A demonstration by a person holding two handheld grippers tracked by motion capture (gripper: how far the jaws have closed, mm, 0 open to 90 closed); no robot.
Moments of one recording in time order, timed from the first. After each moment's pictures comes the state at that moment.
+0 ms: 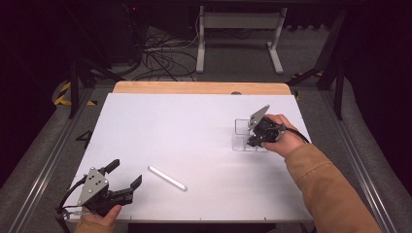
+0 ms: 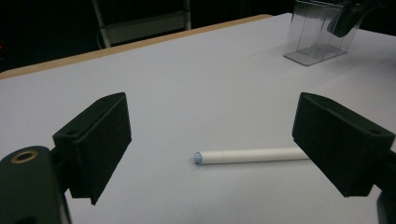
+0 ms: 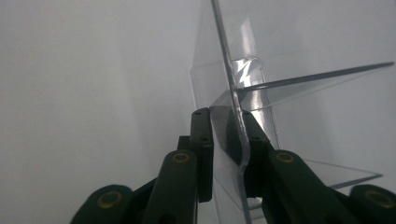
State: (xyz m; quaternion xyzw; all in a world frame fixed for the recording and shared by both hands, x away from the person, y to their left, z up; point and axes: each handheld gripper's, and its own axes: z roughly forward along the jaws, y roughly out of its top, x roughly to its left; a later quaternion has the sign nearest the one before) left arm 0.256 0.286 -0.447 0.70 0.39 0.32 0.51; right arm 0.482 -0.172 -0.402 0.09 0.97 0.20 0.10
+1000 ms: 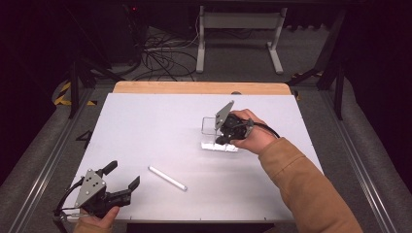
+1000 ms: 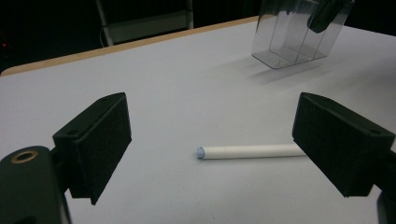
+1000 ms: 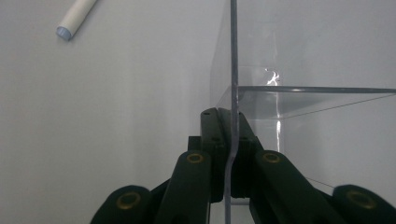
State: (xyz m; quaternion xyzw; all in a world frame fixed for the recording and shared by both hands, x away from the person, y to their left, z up) left arm 0.252 0.290 -0.448 0.70 0.39 0.32 0.51; right arm 0.468 -0.072 -0.377 0.00 0.97 0.23 0.07
